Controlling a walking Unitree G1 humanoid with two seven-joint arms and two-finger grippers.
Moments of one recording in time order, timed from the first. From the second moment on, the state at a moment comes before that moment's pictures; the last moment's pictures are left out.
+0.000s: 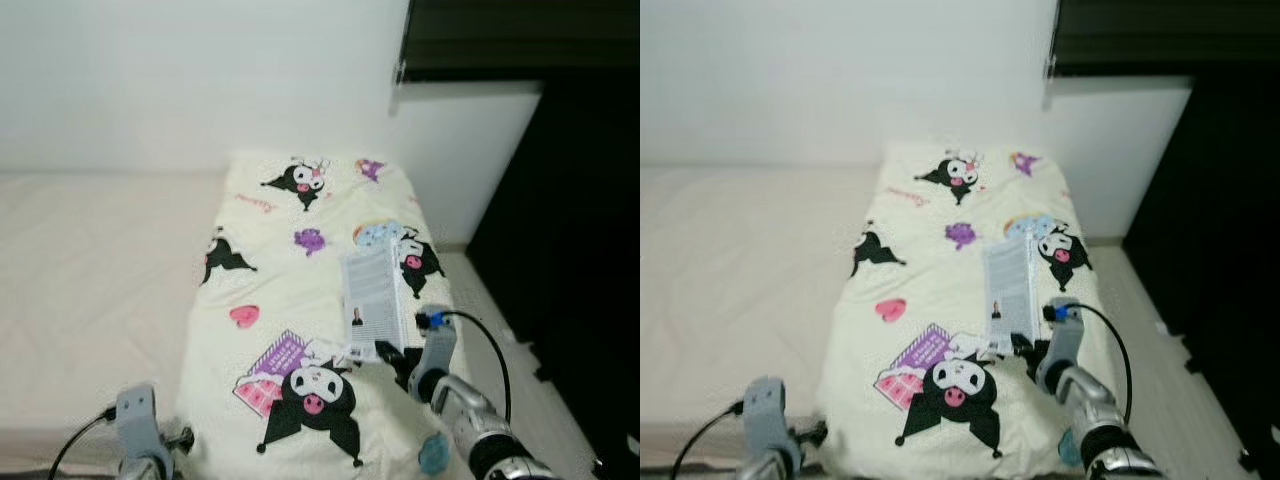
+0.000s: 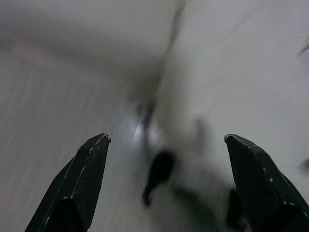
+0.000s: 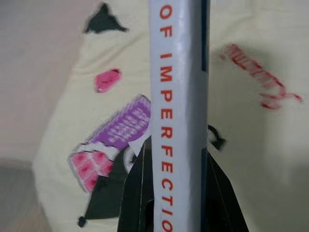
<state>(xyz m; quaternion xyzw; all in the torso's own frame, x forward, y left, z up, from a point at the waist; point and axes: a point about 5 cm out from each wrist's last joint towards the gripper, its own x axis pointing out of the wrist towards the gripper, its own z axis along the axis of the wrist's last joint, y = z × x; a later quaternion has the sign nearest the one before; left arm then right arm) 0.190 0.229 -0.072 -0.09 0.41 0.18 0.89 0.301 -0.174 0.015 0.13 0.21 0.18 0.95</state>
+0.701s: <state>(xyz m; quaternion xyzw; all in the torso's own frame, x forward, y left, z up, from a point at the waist) 0.164 0.216 -0.088 -0.05 0.46 0.14 0.87 0.302 -0.126 0.021 0.00 0.18 0.32 0.93</state>
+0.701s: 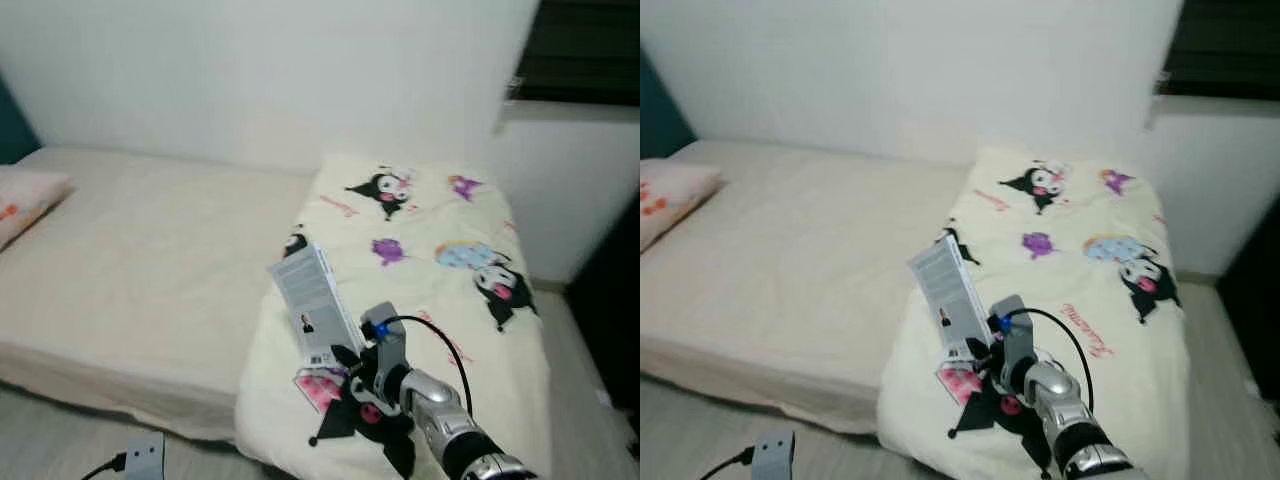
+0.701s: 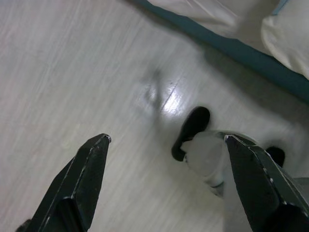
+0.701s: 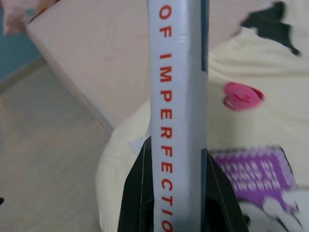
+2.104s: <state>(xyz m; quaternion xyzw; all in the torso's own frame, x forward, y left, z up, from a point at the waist) 0.176 0.197 -0.086 -0.08 0.44 0.11 0.89 0.283 -0.147 -0.009 -0.13 0.25 0.24 0.93</state>
